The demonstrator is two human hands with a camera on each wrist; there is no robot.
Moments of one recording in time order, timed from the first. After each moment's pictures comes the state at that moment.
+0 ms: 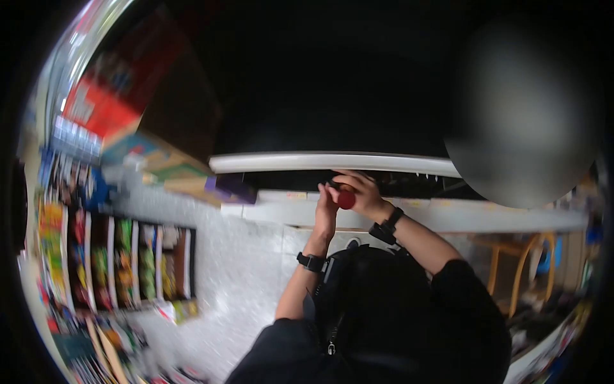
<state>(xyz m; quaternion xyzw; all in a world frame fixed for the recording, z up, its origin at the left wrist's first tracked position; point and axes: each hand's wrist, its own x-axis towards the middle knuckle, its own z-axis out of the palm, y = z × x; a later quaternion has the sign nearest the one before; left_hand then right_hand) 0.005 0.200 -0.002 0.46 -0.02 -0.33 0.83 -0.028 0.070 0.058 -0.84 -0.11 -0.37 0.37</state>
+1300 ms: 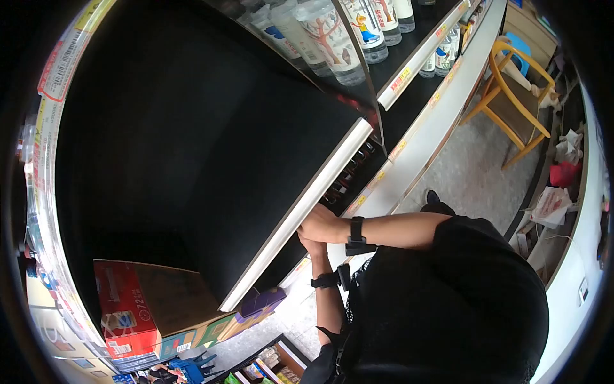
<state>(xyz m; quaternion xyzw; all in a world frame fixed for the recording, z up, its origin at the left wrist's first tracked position) 0.072 0.162 -0.035 0.77 -0.32 -0.19 0.52 -0.007 0.071 0.075 -0.83 0.20 -0.32 0.41</state>
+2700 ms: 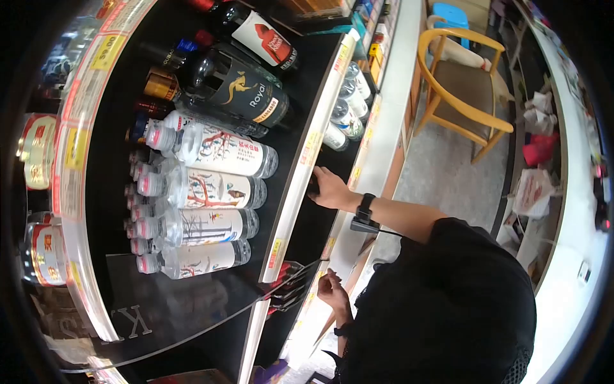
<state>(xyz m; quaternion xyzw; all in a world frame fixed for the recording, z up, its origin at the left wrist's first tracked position) -0.167 -0.015 0.001 0.78 -0.34 -0.21 0.49 -0.247 -0.282 0.004 -0.70 0.43 -0.42 0.38</state>
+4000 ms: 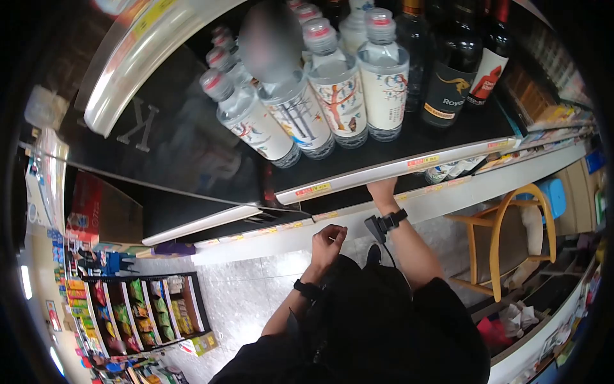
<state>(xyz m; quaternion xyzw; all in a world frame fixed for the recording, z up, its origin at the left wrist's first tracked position) -0.220 -0.074 0.030 0.81 -0.25 -0.24 0.48 -0.233 -0.307 -0.032 -0.74 0.28 -0.49 0.36</state>
